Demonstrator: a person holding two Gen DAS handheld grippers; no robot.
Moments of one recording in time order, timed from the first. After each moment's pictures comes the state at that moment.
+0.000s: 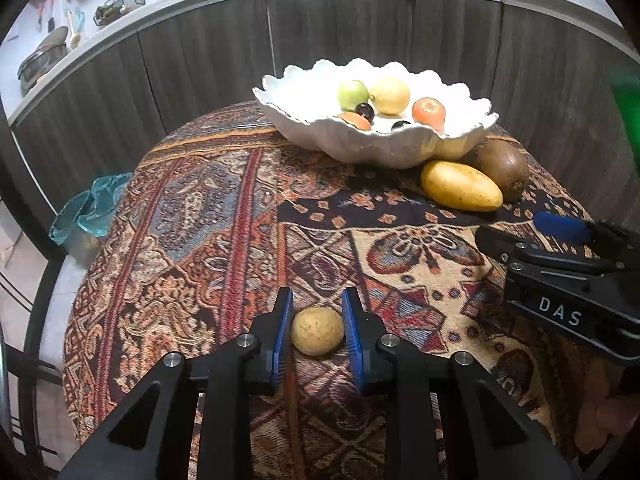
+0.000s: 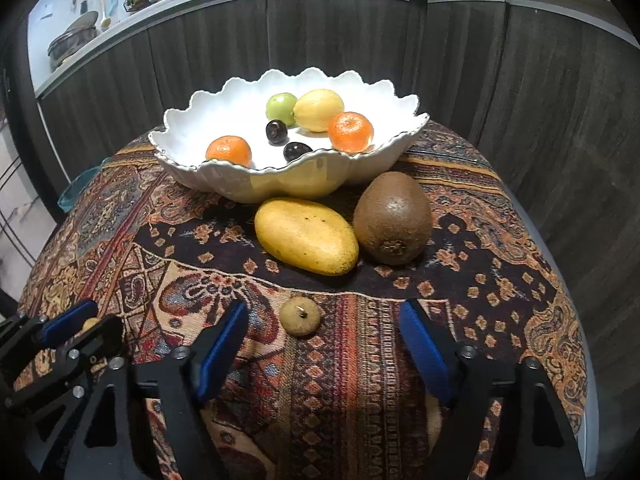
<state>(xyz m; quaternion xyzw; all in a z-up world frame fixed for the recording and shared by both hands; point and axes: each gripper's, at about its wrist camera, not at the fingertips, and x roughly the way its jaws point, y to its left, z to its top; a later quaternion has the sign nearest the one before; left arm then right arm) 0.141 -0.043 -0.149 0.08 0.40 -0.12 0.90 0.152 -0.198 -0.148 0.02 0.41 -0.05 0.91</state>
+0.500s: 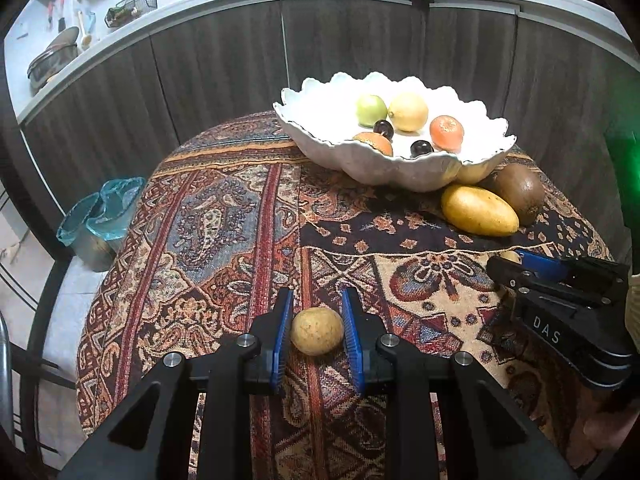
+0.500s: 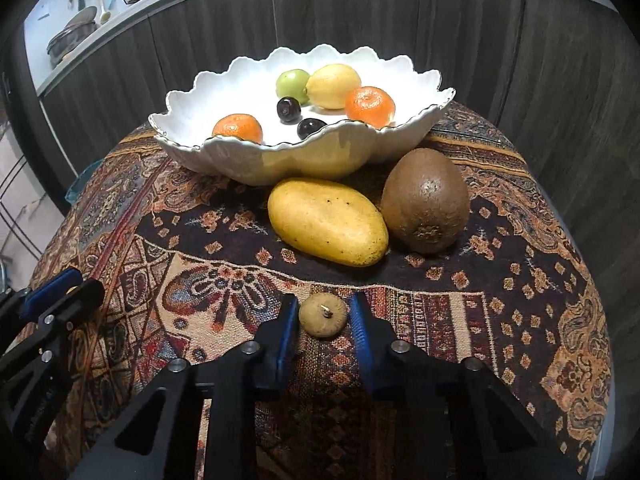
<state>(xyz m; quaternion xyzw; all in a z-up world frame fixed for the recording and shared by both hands) 0.153 -0.036 -0.140 0.07 0.39 -0.10 0.91 0.166 -0.195 -0.163 0.04 0.44 -0.03 0.90</state>
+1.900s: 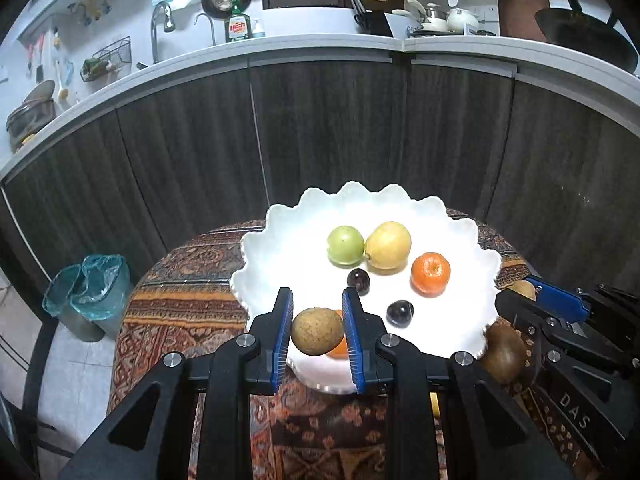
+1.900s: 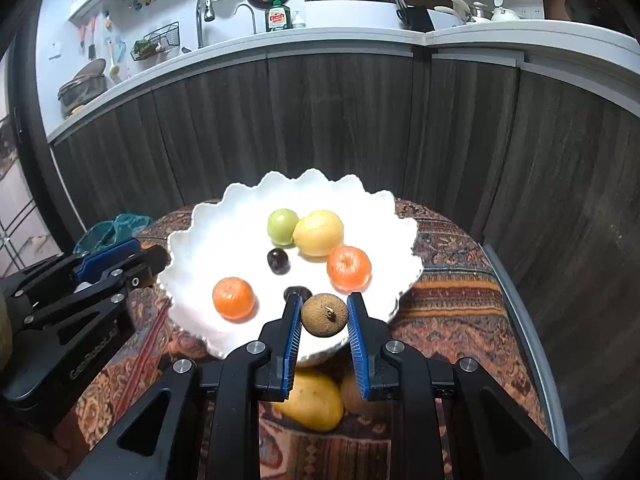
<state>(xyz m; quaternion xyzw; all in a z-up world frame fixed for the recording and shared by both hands) 0.255 -0.091 -0.054 0.08 0.31 -0.14 0.94 0.214 -0.225 -0.062 0.04 0.33 -0.03 0.94</state>
